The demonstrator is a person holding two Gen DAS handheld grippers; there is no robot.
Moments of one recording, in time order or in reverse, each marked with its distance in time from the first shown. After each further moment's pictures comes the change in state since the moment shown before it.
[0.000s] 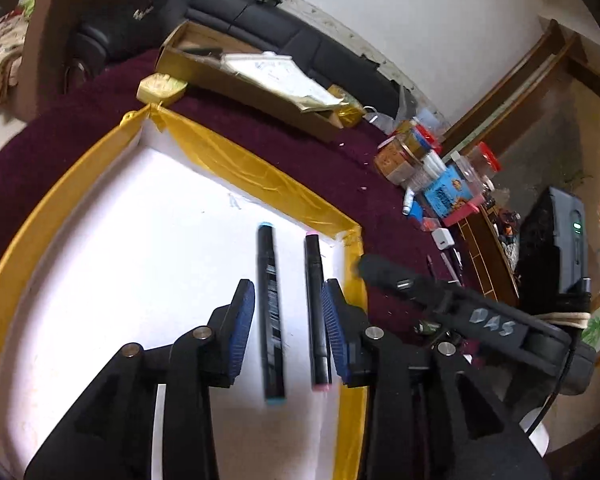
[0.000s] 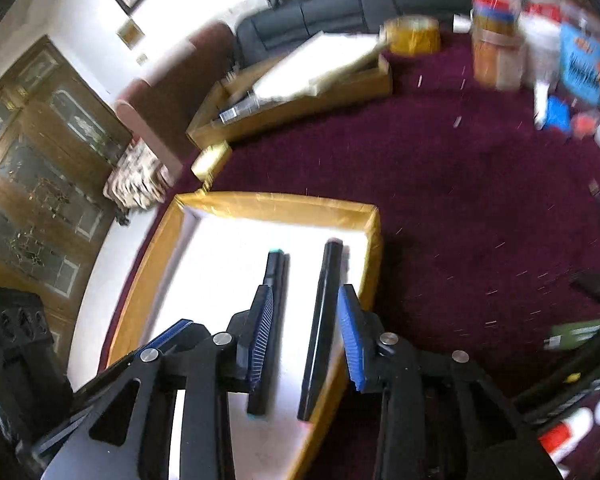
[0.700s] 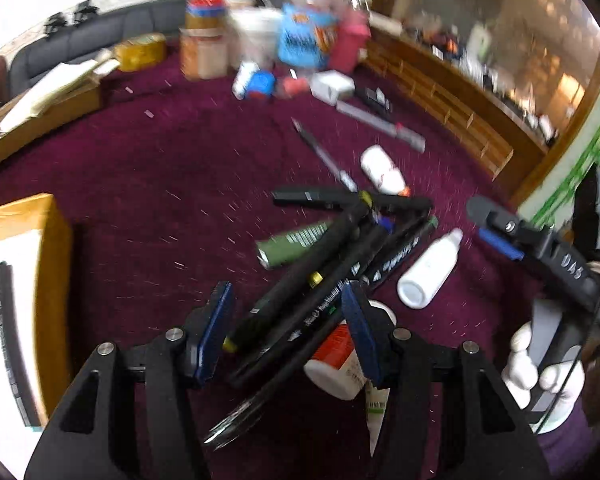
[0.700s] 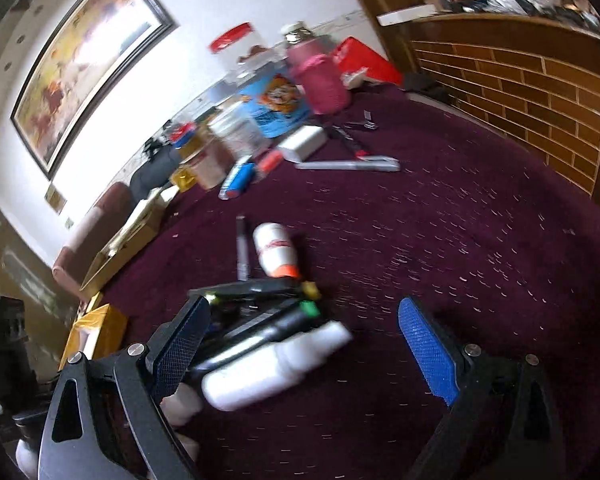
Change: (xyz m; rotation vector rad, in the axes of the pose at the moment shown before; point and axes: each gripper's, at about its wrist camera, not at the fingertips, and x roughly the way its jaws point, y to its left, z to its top) left arm 0.129 -0.208 -0.092 0.612 0.282 0.030; right arm -0.152 -0.283 -0.123 0.432 -0.412 -0.178
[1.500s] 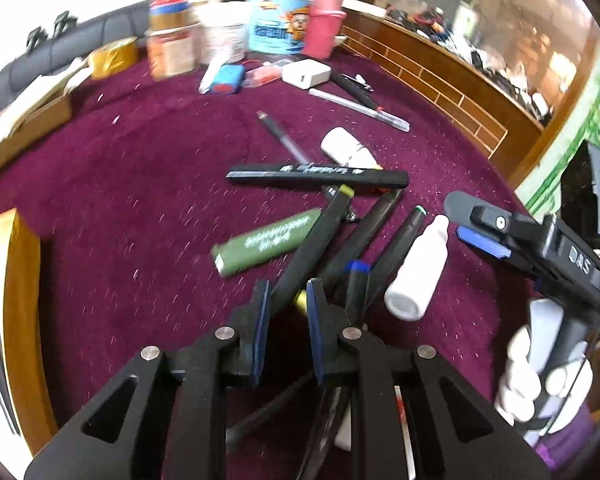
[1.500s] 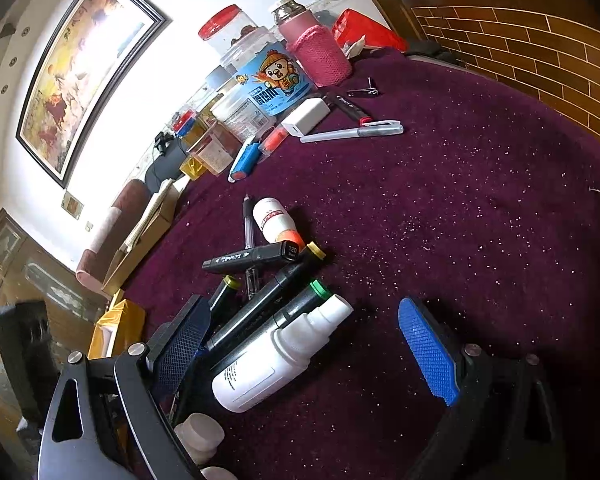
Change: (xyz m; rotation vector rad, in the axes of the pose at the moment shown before) left arm 0.013 -0.034 0.010 0.066 -0.024 0.033; right arm 0.005 -0.009 -0.005 0.039 0.069 0.086
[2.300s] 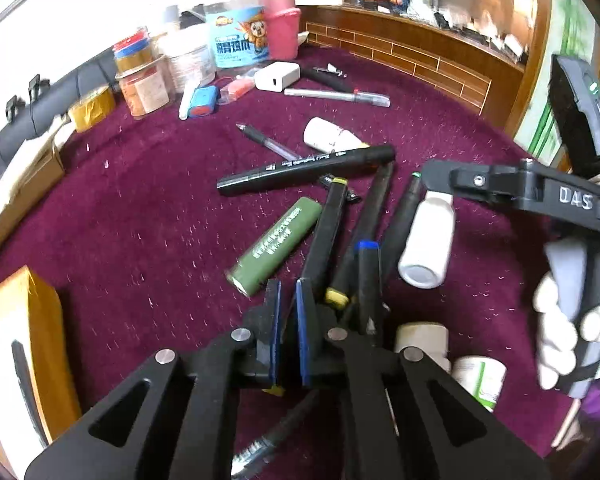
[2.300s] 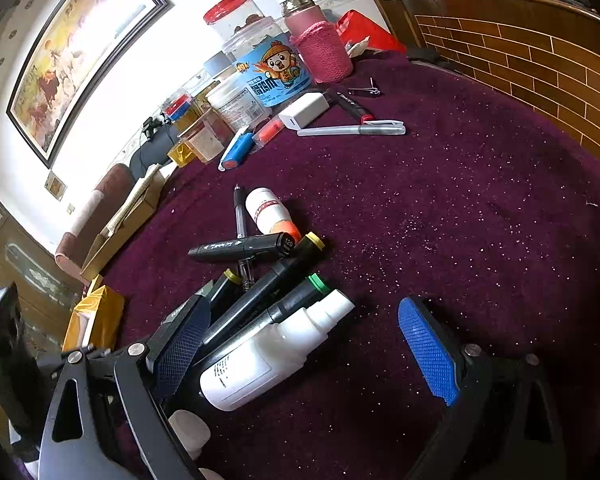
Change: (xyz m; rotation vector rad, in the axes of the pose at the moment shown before) left arm -0.001 -0.007 -0.010 0.223 -0.016 0.070; right arm 0.005 0.011 -0.003 -0.064 0.011 -0.081
